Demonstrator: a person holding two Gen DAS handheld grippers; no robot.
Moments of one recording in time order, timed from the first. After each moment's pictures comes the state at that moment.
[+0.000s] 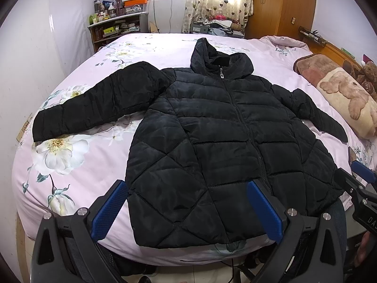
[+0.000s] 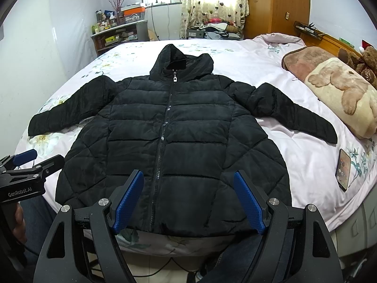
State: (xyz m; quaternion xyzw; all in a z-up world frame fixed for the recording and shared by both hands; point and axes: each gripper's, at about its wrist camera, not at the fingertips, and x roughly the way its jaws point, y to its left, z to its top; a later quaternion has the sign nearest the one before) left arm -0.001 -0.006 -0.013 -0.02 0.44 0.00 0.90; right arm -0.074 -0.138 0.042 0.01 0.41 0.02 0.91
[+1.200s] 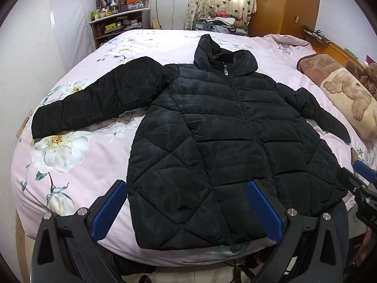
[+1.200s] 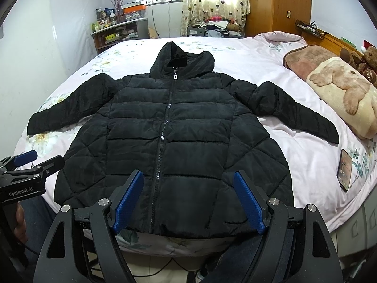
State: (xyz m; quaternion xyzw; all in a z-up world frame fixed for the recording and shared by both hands) left arm 0.009 0.002 -0.022 -0.02 0.45 0.00 0.89; right arm -0.068 -0.134 0.036 0.00 0.41 0.03 0.91
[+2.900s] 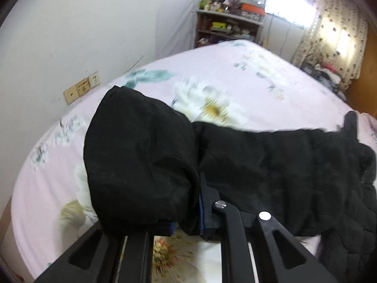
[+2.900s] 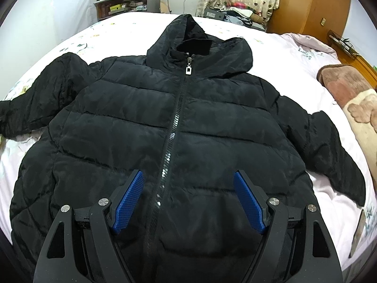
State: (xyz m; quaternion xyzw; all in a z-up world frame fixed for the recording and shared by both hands) left arm 0.154 0.307 -0.085 -0.16 0.39 0.23 0.88; right arm 0.143 -0.089 -0.038 -0.07 0.46 0.04 0.88
